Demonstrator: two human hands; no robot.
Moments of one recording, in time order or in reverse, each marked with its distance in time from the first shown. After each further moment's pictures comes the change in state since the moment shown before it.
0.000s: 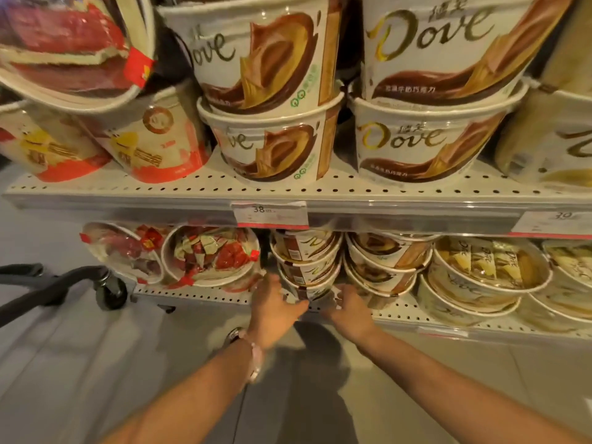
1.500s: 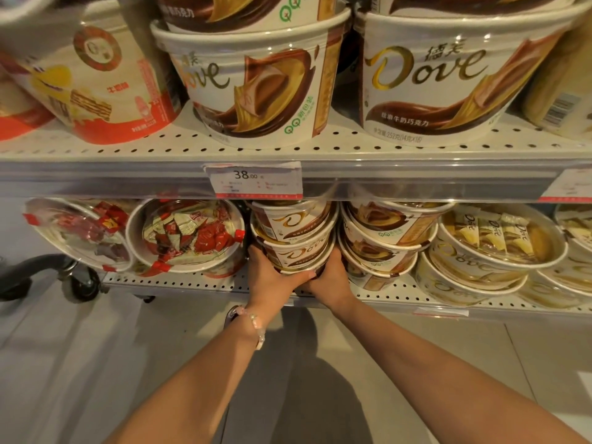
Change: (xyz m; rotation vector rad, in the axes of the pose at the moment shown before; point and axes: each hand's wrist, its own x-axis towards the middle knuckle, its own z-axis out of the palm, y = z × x) left_hand 0.040 -0.031 0.036 -0.158 0.151 -0.019; right_hand 0.064 0.027 0.043 0.349 0.201 -0.250
